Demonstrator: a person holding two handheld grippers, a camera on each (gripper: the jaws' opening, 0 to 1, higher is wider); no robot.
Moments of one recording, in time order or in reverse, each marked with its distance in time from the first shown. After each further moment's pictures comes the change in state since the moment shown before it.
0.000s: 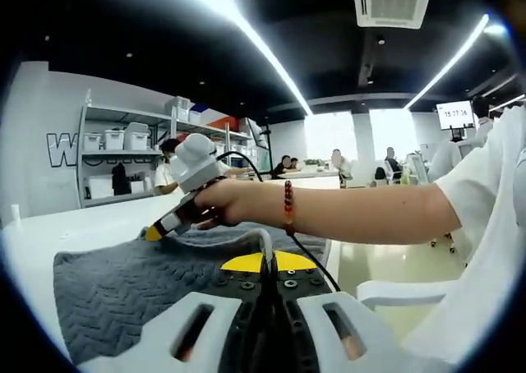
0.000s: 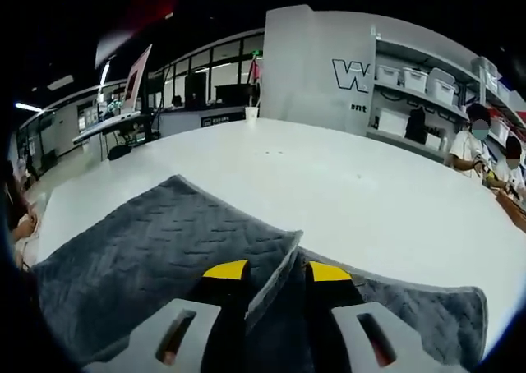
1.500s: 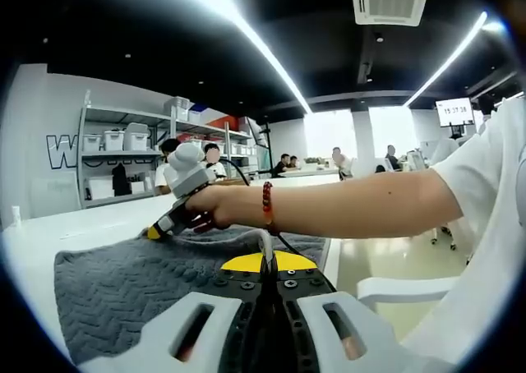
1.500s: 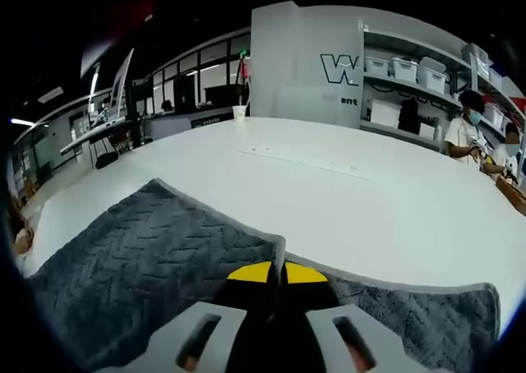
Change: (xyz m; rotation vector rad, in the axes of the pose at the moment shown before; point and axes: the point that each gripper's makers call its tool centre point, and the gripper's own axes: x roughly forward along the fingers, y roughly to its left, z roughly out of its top) left arm -0.002 -0.002 -0.004 0.012 0.007 0.005; right arm 0.020 -0.014 -0.003 0.056 0.001 -0.019
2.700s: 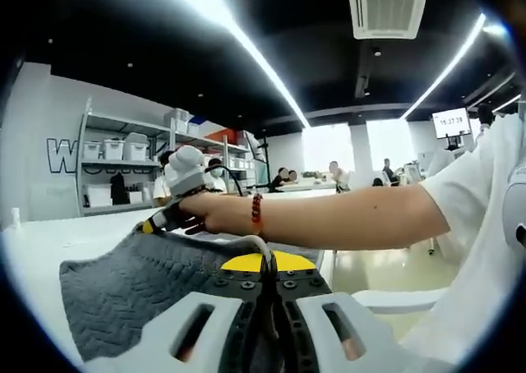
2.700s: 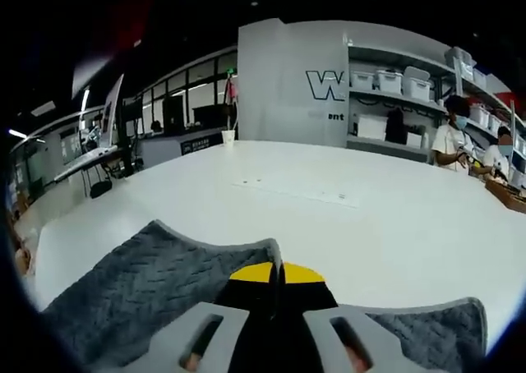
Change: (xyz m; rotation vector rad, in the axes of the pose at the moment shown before) left arm -0.017 -0.002 0.026 -0.005 -0.077 -0.023; right arm -0.012 -0.004 0.047 0.061 -0.098 -0.061
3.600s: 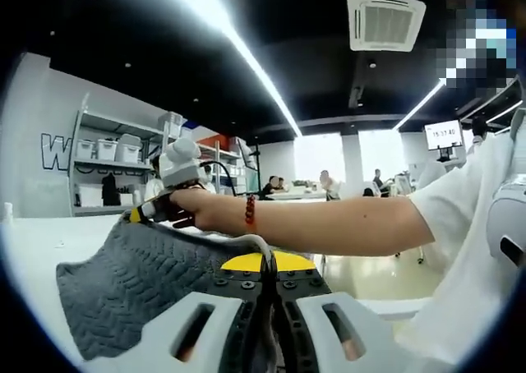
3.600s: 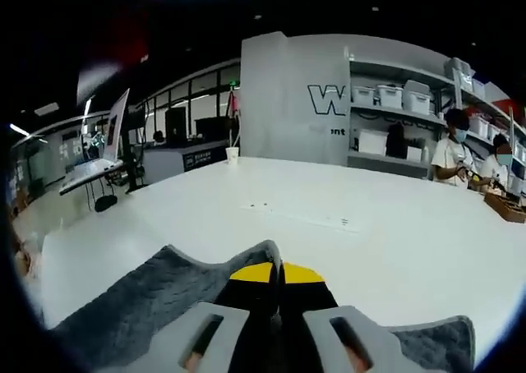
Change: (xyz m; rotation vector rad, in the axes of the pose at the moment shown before) left arm -0.013 -0.001 0.019 -0.039 -0.043 -0.049; right arm -0.010 0.018 0.039 -0.019 -0.069 0.004
